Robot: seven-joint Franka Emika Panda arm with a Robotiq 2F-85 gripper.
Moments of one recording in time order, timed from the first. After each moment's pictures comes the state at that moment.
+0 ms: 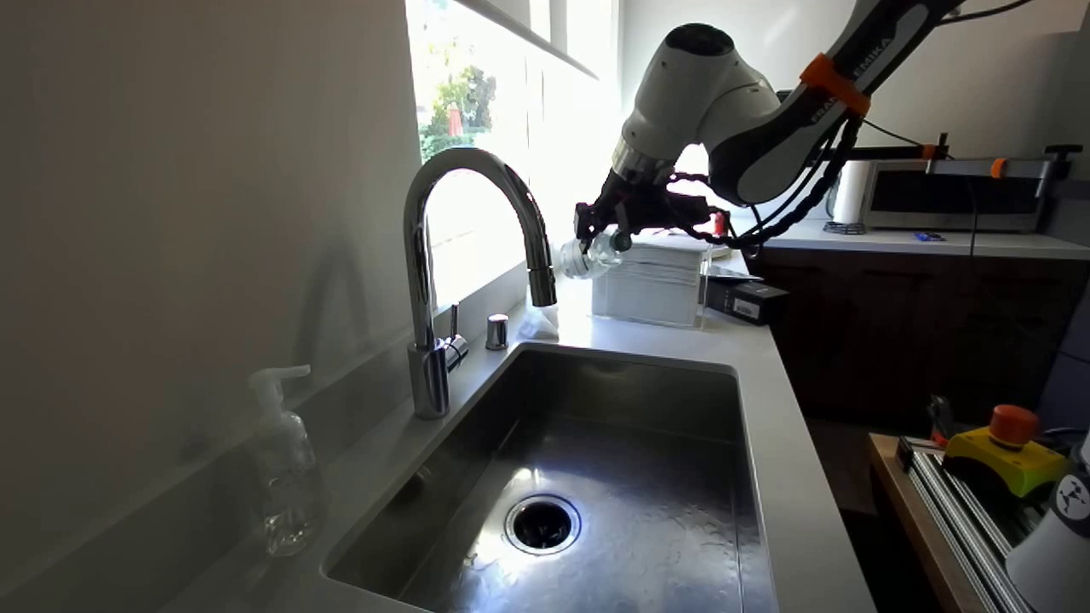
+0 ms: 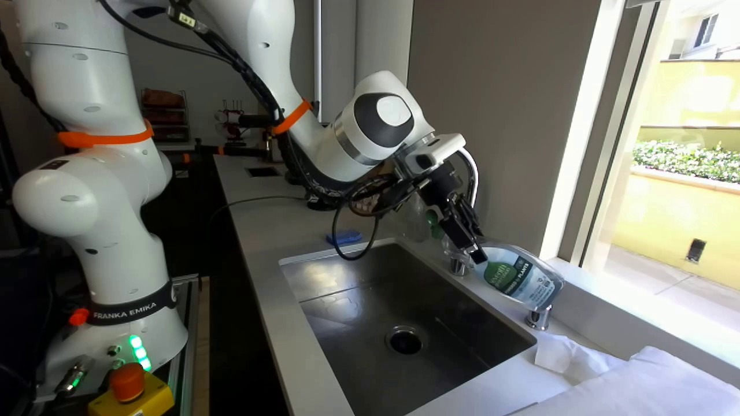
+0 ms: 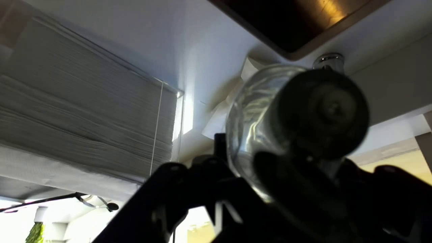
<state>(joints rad) -0.30 -0.02 -0.20 -2.36 -1.04 2.90 1.28</state>
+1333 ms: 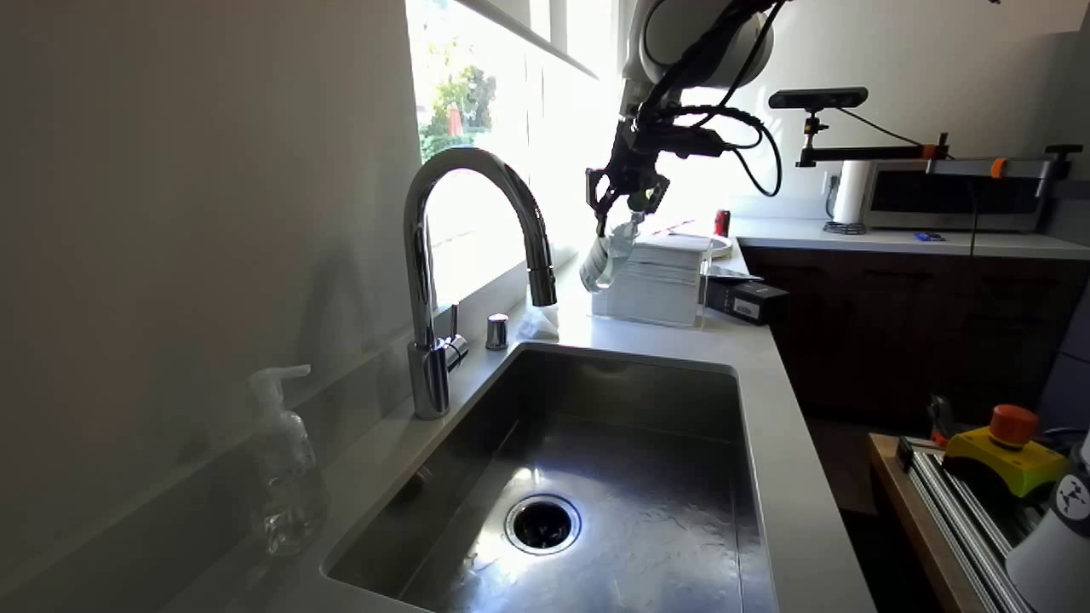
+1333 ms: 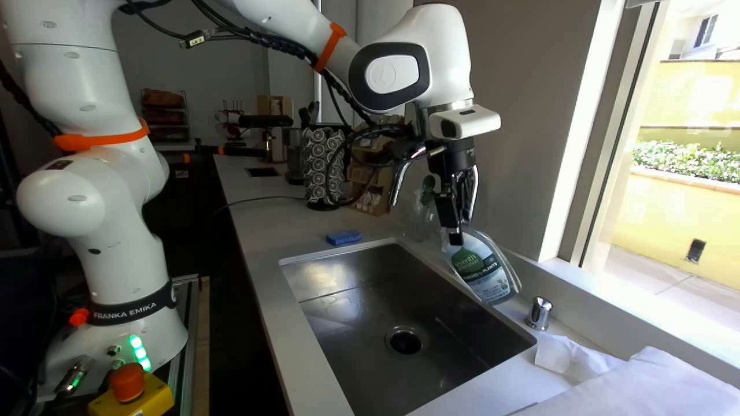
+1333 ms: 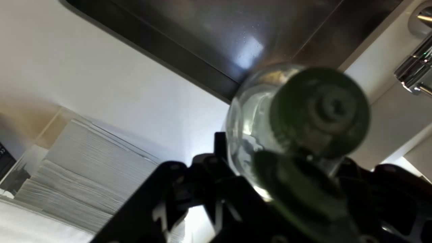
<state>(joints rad) -0.24 -0.09 -0.21 -2.21 -0.07 2.39 0.50</state>
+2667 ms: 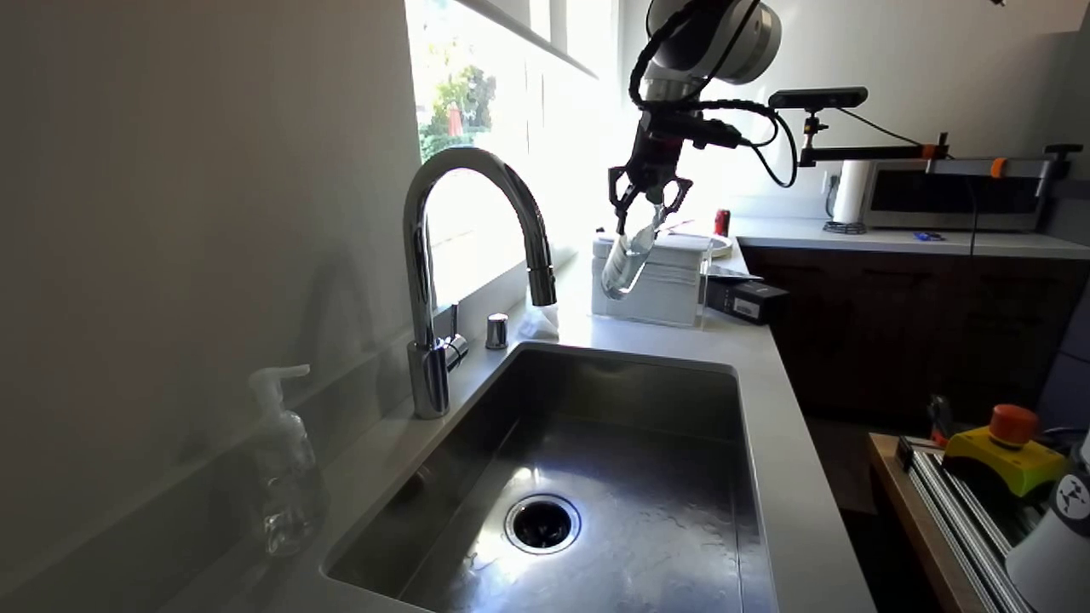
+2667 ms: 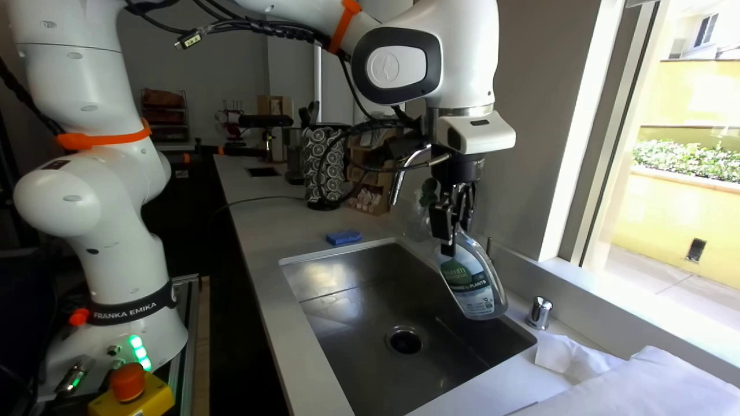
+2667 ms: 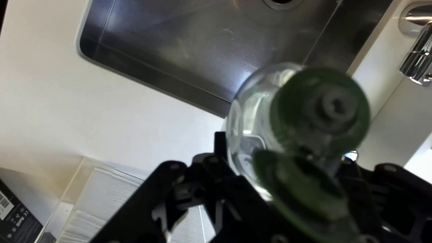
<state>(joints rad) -0.28 -0.06 -0.28 -2.14 0.13 2.23 0.42</state>
